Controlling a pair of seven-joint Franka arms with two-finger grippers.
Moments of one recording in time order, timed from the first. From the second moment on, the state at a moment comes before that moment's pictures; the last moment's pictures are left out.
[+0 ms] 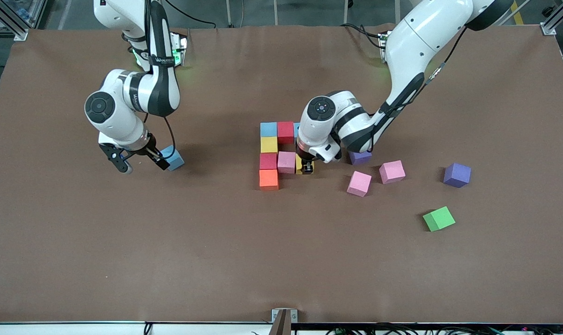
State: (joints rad) left arm -0.24 0.68 -0.56 -1.87 0.49 2.50 -2.70; right arm 1.58 0.50 -1.36 -2.31 0.62 2.25 0.62
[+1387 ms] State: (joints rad) left arm -0.26 0.68 -0.56 -1.86 0.49 2.48 -2.71; right arm 1.37 0.50 -1.05 -2.40 0.71 2.45 0.60
